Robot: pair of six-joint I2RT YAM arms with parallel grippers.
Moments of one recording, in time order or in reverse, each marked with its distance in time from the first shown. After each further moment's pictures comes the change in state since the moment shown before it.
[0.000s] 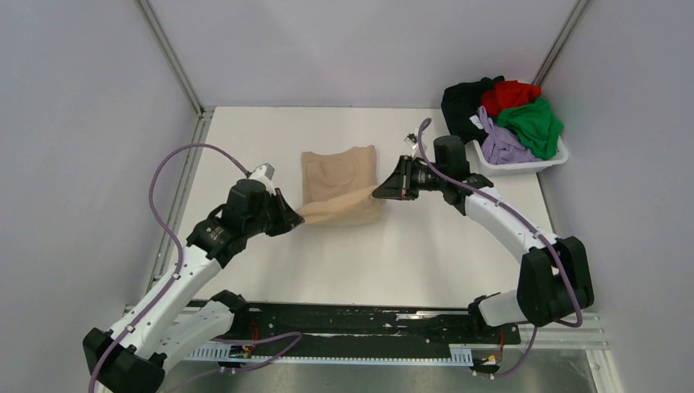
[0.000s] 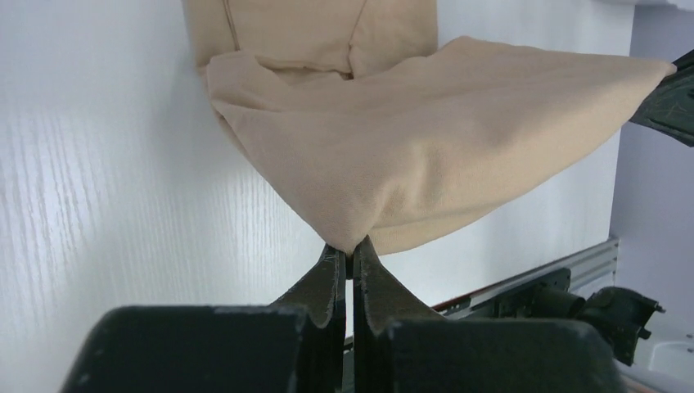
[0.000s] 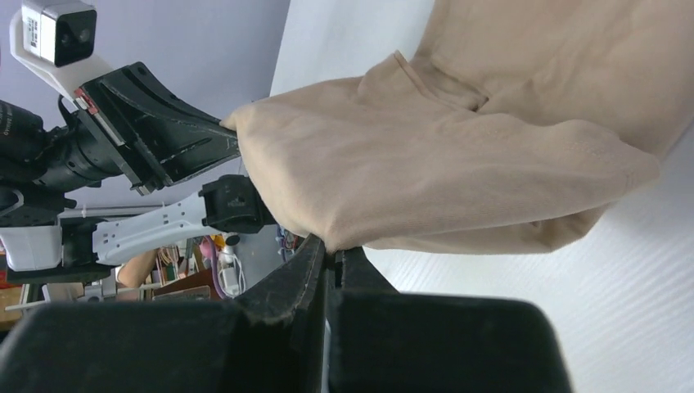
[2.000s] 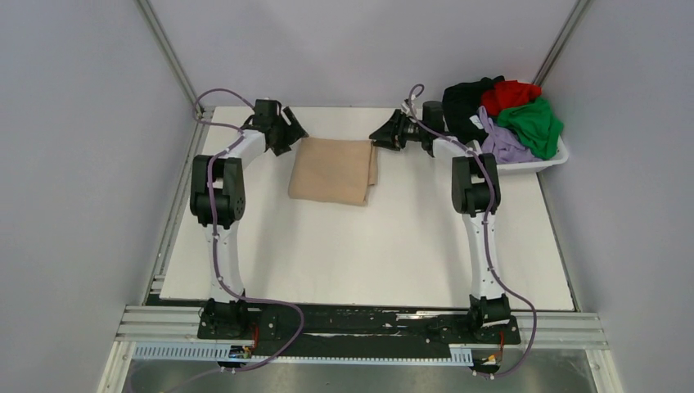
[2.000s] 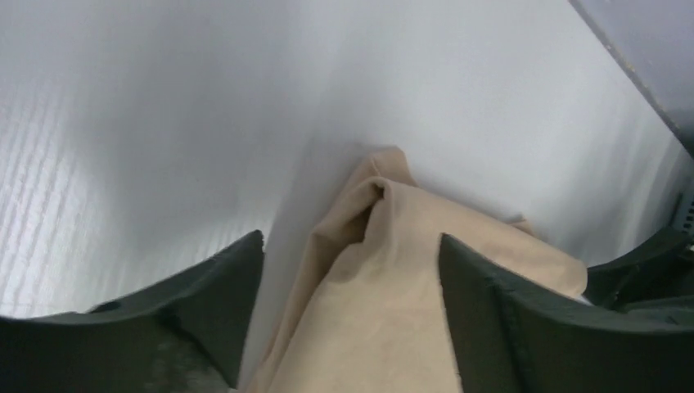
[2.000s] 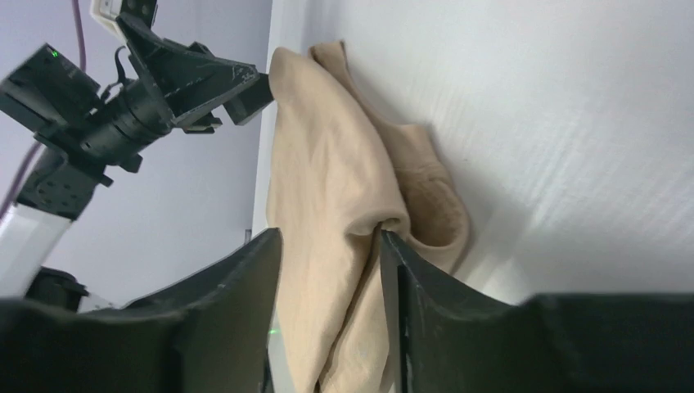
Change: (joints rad) left arm 0.373 1.310 0.864 0.372 0.050 -0.006; right arm -0.215 1.184 1.004 0.327 -0.211 0.187
